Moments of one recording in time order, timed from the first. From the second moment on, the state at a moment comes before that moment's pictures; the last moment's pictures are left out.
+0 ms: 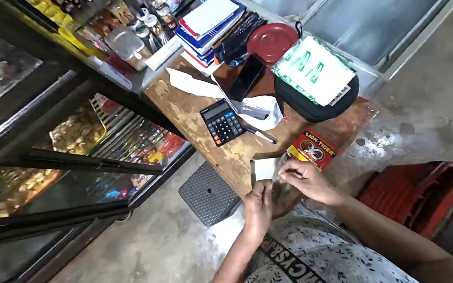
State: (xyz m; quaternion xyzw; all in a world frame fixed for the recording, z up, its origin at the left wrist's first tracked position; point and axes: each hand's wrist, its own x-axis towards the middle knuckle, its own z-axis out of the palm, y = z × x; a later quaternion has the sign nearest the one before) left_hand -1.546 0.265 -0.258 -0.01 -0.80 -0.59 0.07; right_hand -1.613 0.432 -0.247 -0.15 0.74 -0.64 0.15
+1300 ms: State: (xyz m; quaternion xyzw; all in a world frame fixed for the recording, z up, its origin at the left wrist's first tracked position) left_hand -1.563 0.274 -0.244 -0.04 -0.88 -0.46 0.10; right_hand -1.630 0.431 -0.235 -0.29 0.85 -0.43 0.04
